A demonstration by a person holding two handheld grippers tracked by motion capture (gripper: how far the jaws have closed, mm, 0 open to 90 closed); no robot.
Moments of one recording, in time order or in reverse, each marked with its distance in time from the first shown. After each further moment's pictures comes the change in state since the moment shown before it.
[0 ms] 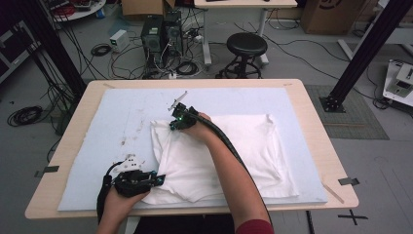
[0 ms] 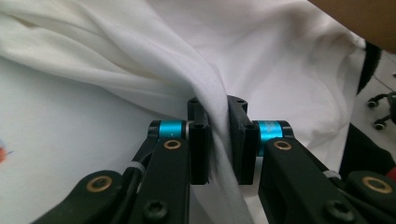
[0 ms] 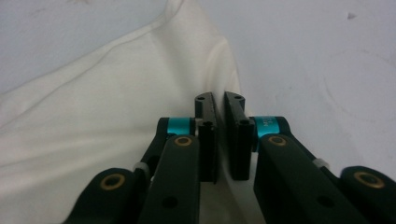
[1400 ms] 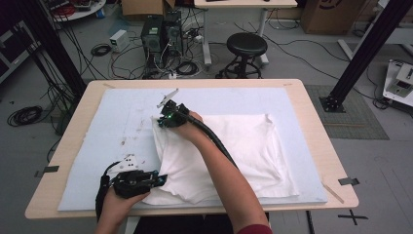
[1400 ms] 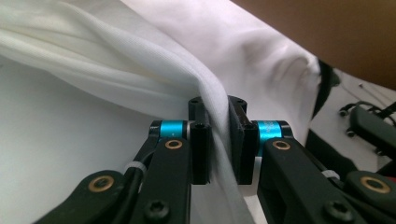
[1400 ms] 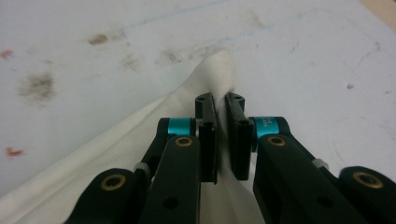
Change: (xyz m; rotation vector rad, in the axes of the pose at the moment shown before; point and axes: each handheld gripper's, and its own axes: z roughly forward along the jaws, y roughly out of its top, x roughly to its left) left arm -0.013 0.011 -0.009 -0.083 -0.088 0.016; right arm 0.031 0.034 -0.018 -0.119 -0.021 -0.018
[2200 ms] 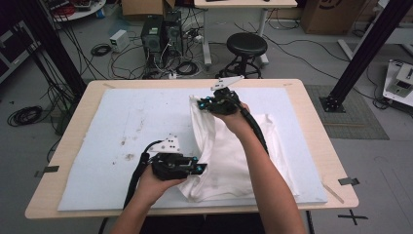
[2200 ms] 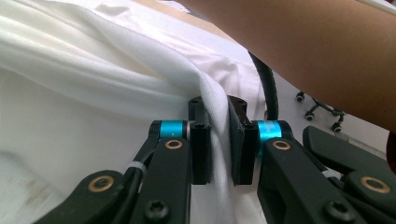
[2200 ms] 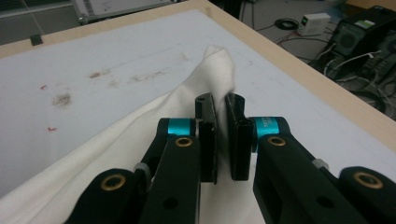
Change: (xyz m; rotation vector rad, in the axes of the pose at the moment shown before) left arm -0.043 0.086 0.080 0.037 -0.203 0.131; right arm -0.046 -0.058 -0.145 -0.230 -0.108 0.114
